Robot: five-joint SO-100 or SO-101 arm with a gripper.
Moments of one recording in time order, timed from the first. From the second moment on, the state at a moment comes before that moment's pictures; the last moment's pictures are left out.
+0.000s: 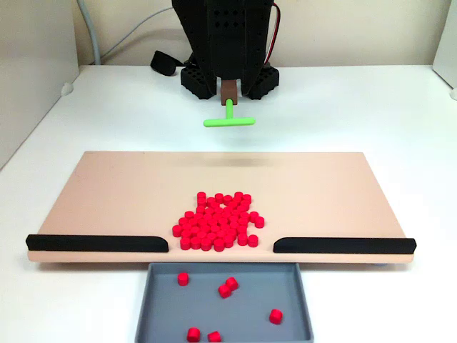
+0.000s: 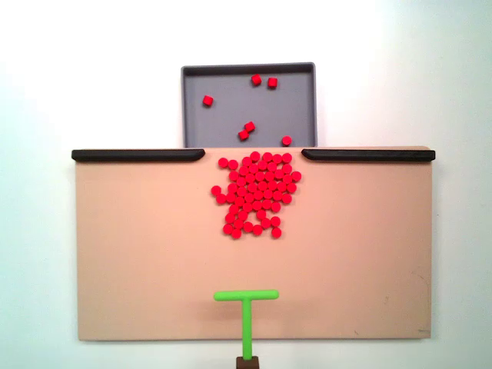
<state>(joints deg) 1.8 113.6 115.4 83.0 -90.1</state>
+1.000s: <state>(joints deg) 3.4 111.7 115.4 83.0 -91.6</state>
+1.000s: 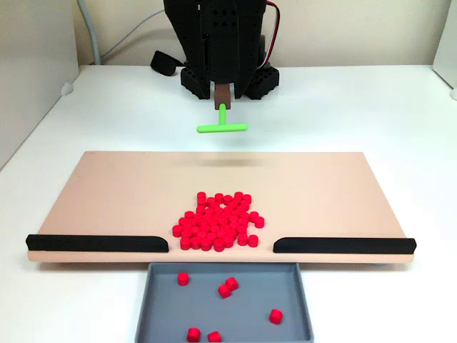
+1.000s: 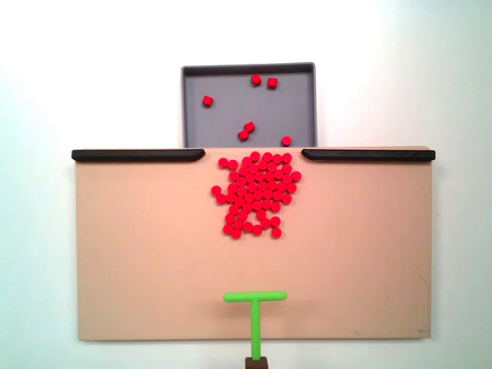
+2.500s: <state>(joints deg) 2.3 100.0 121.4 64.3 -87.8</state>
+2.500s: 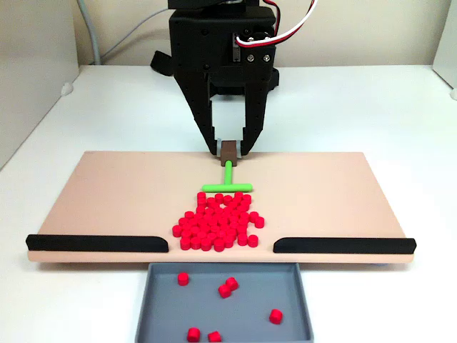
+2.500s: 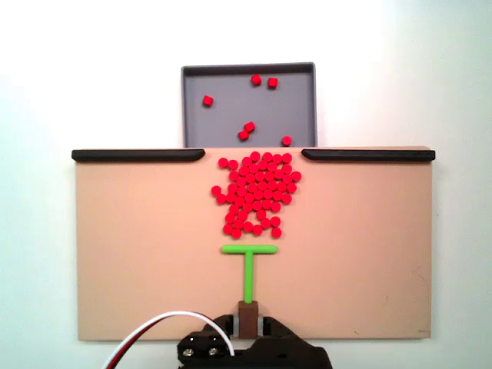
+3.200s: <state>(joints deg) 3.8 96.7 118.9 62.4 -89.6</state>
